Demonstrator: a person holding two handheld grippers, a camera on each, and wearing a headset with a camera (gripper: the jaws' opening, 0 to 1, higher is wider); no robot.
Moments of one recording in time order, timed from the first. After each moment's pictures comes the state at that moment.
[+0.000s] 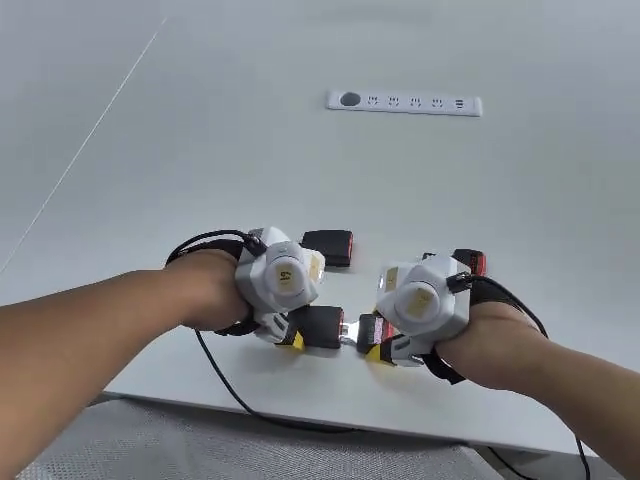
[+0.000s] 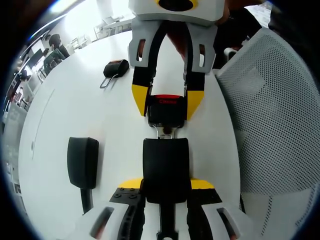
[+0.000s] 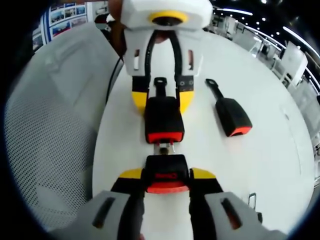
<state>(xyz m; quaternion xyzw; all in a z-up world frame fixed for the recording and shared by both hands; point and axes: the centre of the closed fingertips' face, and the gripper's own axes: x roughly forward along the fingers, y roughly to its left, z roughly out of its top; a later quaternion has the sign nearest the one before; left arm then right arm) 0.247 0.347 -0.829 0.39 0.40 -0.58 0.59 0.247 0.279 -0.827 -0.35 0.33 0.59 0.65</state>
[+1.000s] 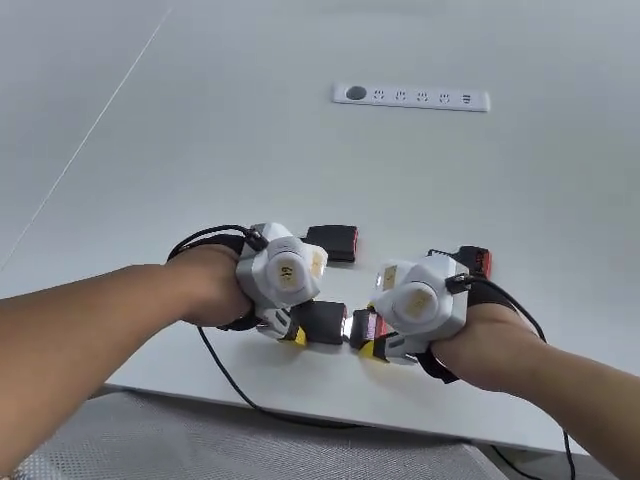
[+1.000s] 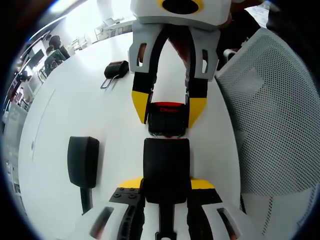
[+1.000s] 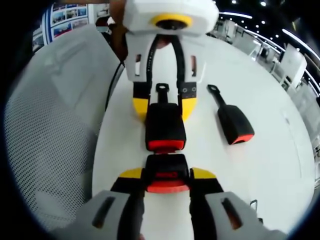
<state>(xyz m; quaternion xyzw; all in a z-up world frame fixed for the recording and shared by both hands) 0.249 0.348 -0.829 0.38 0.39 -0.58 0.60 0.246 0.290 -0.826 -0.34 0.32 0.60 0.65</state>
